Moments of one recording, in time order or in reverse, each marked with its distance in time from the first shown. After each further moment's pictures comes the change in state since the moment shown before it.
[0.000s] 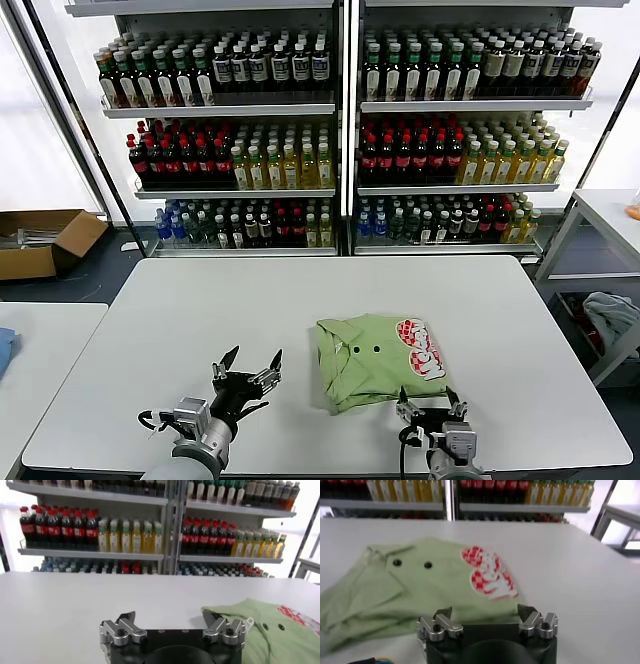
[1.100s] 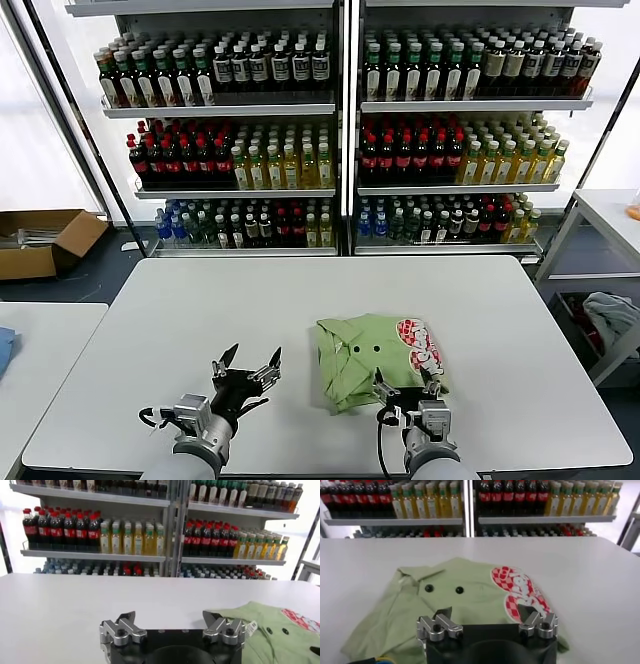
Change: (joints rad) left arm -0.015 0.000 0.005 0.013 -0.005 0.009 -0.010; right arm 0.129 0.022 -0.095 -0.087 0.036 -0.003 0.008
